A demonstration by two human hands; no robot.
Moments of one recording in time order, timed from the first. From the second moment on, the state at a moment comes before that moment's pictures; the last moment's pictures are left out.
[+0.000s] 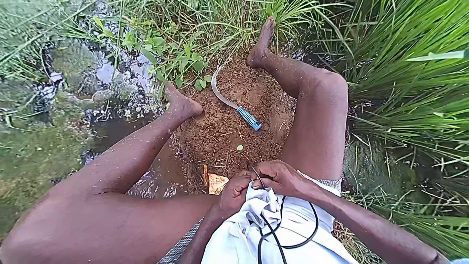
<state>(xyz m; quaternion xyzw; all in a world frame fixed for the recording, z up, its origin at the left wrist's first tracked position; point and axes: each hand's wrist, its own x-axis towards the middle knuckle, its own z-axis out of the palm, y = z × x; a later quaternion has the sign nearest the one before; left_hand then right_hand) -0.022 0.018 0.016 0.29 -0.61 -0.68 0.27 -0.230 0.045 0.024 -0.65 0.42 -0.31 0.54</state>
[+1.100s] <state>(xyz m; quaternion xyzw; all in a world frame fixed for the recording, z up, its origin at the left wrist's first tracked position) -0.047 -0.009 0.102 0.50 -0.52 -0.69 0.03 -0.224 0.034 0.022 -0.76 0.46 -0.25 0.38</state>
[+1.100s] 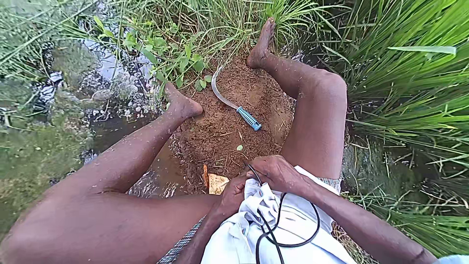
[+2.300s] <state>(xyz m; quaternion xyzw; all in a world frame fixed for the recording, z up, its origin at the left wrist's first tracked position) -0.011 0.024 -0.021 0.31 -0.64 -0.64 0.30 -0.244 0.043 0.034 -0.70 0.39 -0.23 0.55</state>
